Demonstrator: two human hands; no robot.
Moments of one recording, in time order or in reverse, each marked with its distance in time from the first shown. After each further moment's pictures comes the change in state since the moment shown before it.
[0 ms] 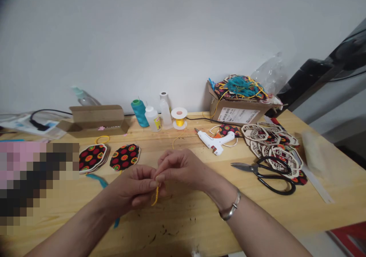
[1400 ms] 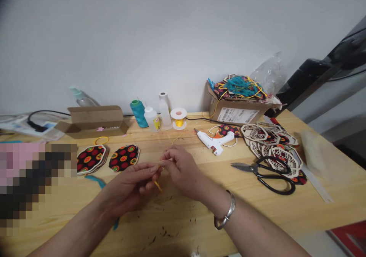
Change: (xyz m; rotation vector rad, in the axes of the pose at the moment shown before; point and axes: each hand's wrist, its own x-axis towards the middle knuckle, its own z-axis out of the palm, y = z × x) left_hand 0.009 -0.003 -0.004 -0.206 0.210 0.035; right_hand 0.002 0.010 0.013 -0.525 0.339 -0.128
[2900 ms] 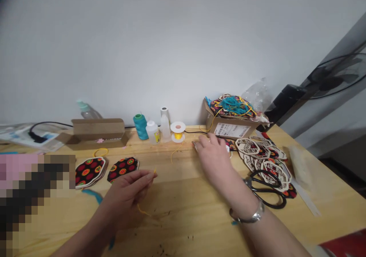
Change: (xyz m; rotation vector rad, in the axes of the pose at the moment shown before) left_hand -0.004 0.008 0.007 0.222 0.290 0.235; right_hand 0.012 -0.012 -0.076 -1.331 -0.043 0.000
